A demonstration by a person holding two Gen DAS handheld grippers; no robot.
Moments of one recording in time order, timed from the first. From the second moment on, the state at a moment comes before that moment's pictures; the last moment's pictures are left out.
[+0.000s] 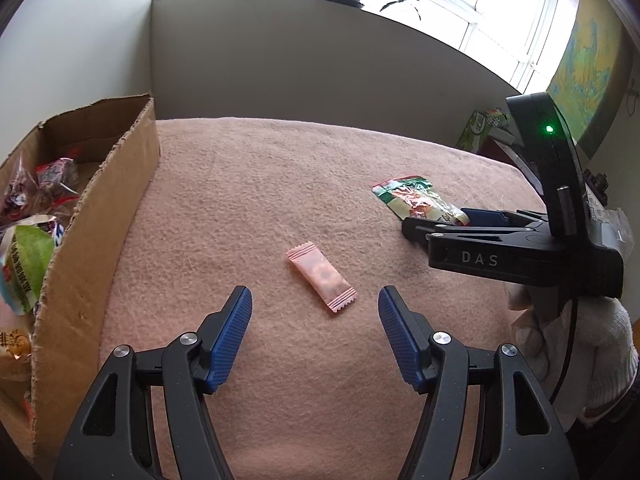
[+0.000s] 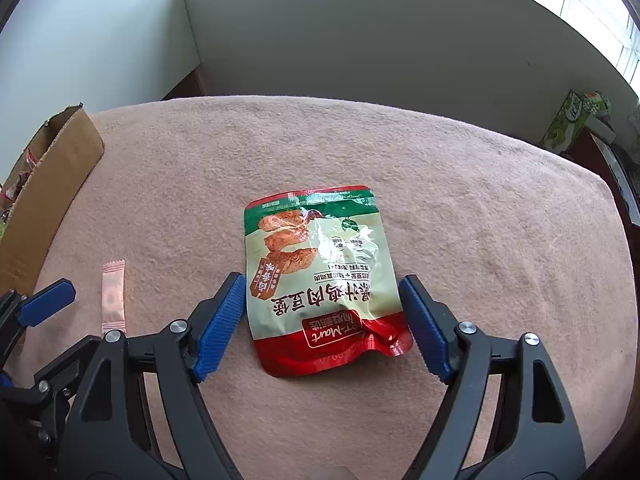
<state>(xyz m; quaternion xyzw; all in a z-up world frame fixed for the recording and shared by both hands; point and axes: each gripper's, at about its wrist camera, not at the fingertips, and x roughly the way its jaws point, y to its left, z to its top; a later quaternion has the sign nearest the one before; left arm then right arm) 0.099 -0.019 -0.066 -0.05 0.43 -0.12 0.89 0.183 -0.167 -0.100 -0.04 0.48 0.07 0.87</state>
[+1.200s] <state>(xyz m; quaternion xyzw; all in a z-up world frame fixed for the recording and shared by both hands) 0.122 -0.058 -0.077 0.03 0.44 -0.13 0.89 0.171 -0.174 -0.094 -0.04 0.46 0.07 0.88</state>
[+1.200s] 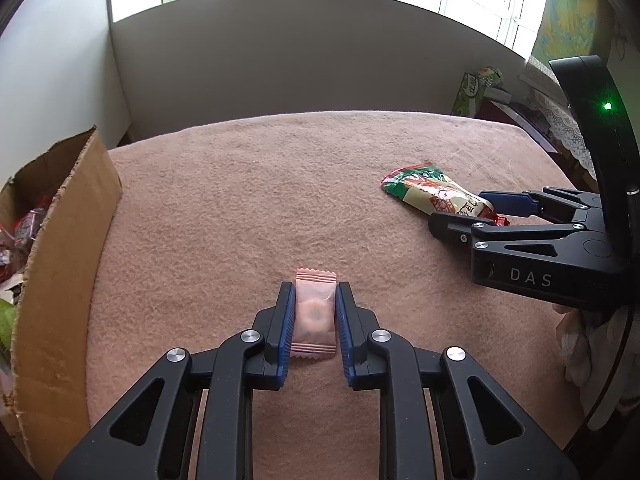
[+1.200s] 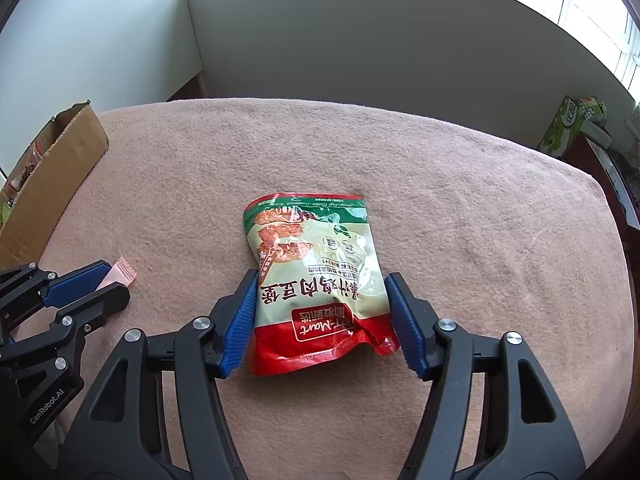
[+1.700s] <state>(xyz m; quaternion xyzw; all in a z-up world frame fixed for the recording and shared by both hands) 0.113 -0.049 -0.067 0.02 0.41 -0.13 0.90 0.155 -0.180 -0.062 -0.02 0.42 0.08 0.90</state>
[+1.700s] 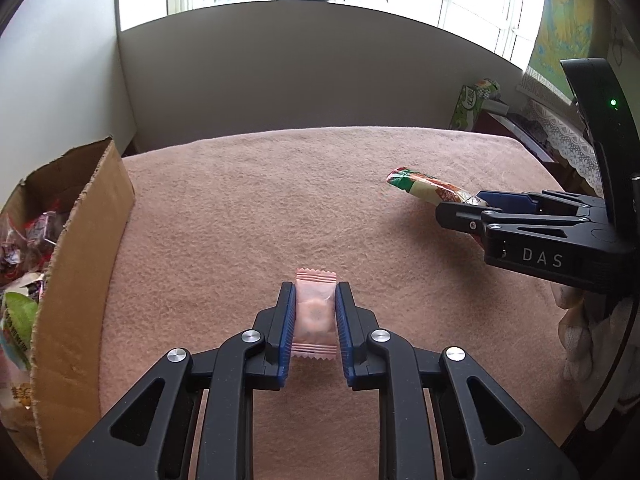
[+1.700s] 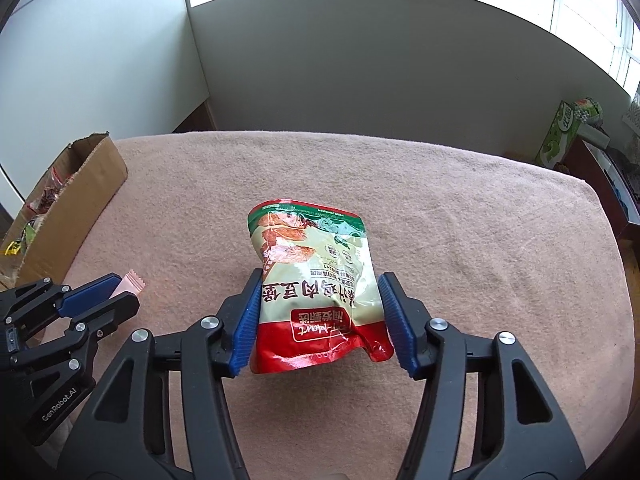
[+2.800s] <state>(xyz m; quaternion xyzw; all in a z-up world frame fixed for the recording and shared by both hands) 0.047 0.060 0.006 -0.05 0.30 -0.07 0.95 0.118 -0.023 0.022 -0.02 0.33 0.20 0.92</state>
